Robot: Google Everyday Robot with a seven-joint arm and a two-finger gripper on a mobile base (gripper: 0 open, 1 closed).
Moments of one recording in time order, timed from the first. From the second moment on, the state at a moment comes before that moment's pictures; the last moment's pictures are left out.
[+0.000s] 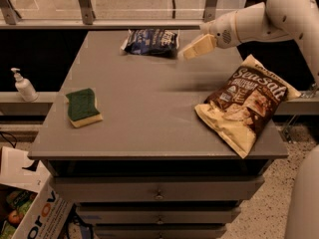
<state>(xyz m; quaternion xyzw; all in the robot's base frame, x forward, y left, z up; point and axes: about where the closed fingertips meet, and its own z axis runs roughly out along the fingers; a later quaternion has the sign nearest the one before) 0.735 -0.110 0.904 -0.45 0.73 0.26 0.45</state>
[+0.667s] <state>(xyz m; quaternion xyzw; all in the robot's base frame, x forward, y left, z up) 0.775 -0.069 0.904 -0.44 0.73 0.24 0.47</state>
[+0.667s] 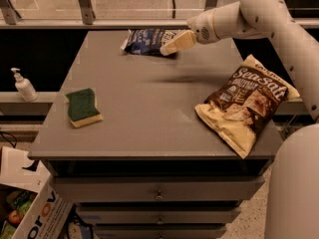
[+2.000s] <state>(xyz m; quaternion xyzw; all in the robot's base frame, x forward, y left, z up) 0.843 -0.029 0.858 -0.43 0.77 0.17 0.44</state>
